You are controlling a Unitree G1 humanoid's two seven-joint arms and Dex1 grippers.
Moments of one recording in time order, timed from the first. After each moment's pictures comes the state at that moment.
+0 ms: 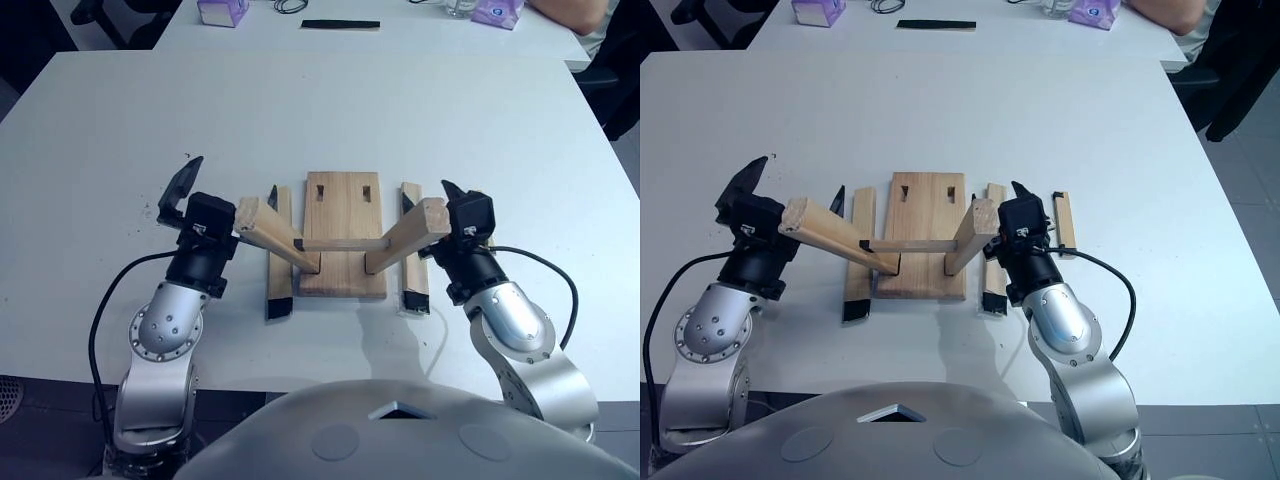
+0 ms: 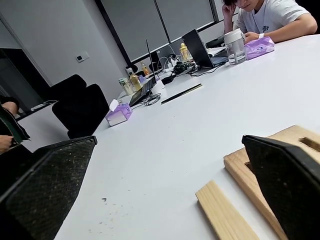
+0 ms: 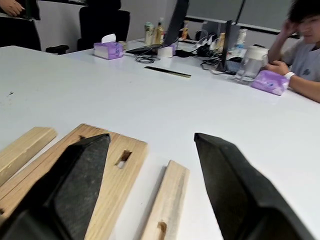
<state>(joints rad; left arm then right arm) 0.34 0.31 0.03 -0.79 0.04 0.35 -0.23 0.27 -0.21 0.29 -0.94 0.03 0.76 0.05</state>
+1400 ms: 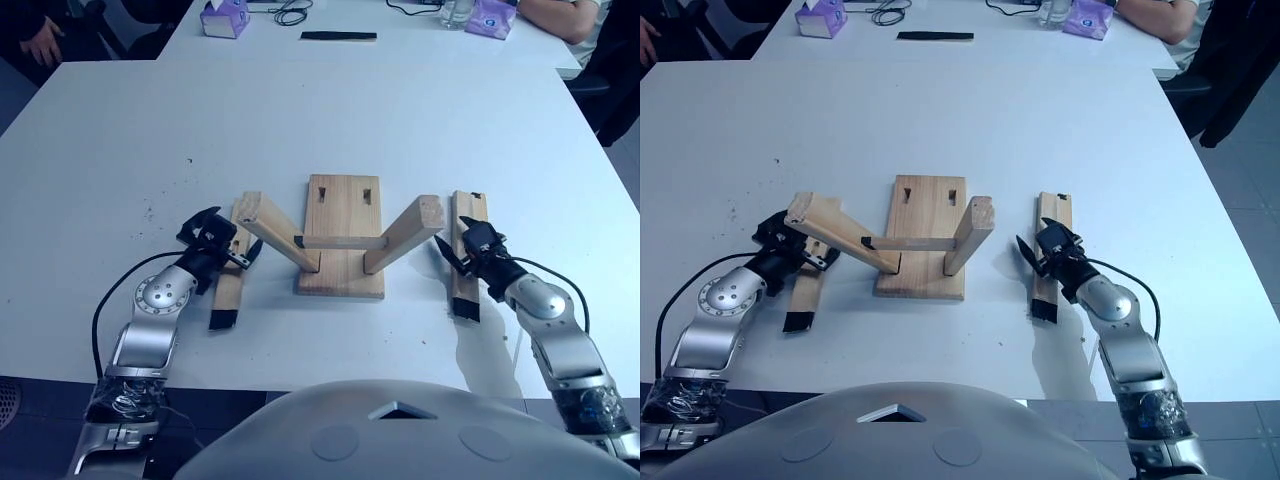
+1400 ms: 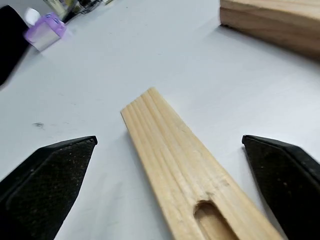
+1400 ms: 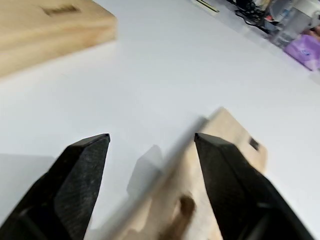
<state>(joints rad) 0.19 0.49 0.00 -0.19 -0.06 0.25 -0.47 0.27 -0.49 0.06 -0.32 0.08 0.22 0.44</state>
